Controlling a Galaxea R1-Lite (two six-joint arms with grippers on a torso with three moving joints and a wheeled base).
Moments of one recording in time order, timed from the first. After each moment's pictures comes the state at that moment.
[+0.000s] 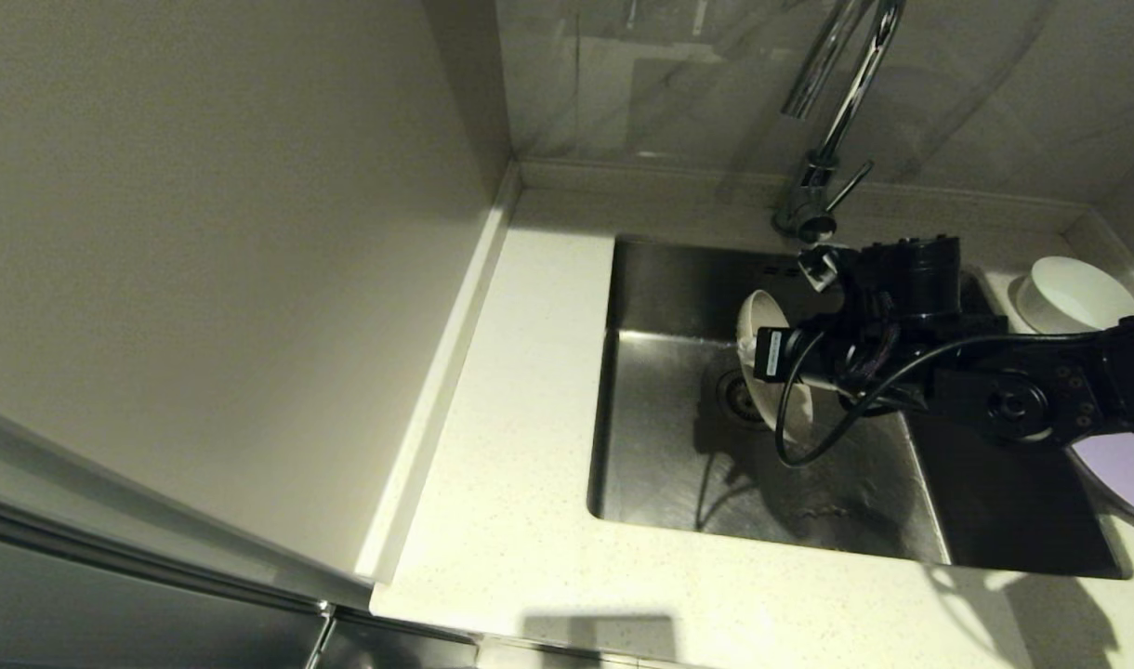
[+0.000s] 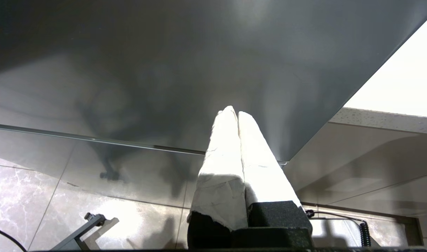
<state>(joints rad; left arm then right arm) 0.00 0.00 0.00 0.00 0.02 -0.02 0.32 1.89 -1.16 -0.40 0.02 0.21</state>
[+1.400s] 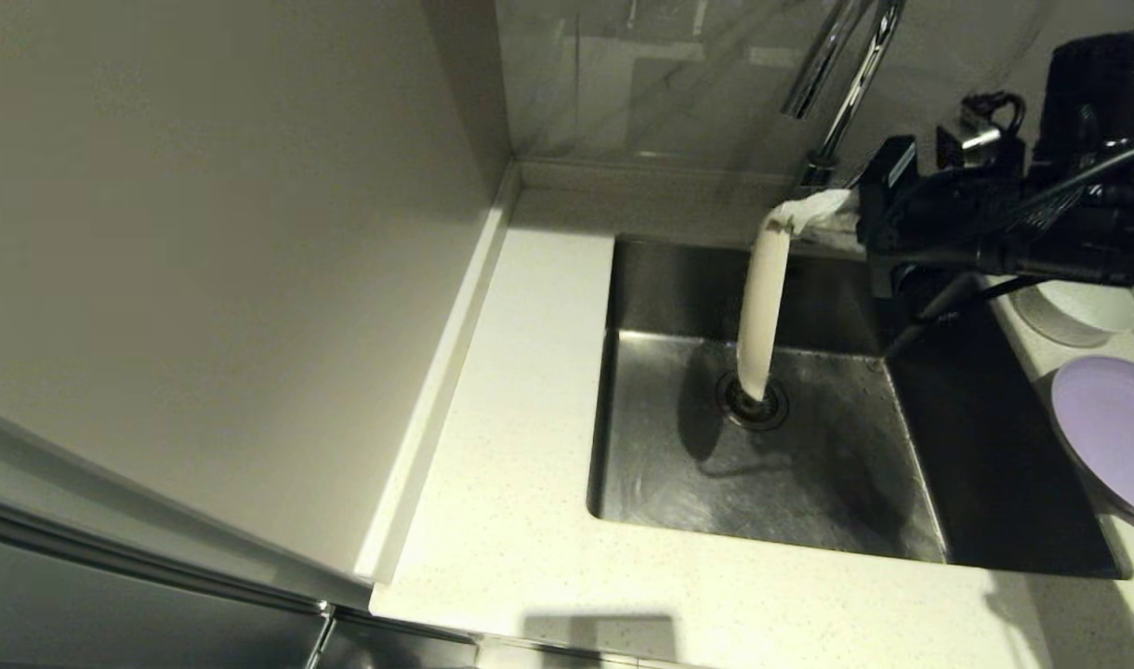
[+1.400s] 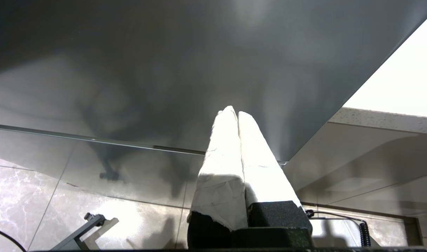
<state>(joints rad) 0.00 0.00 0.00 0.00 0.02 -0.02 0.25 1.69 -1.45 -0.11 0.39 0.98</state>
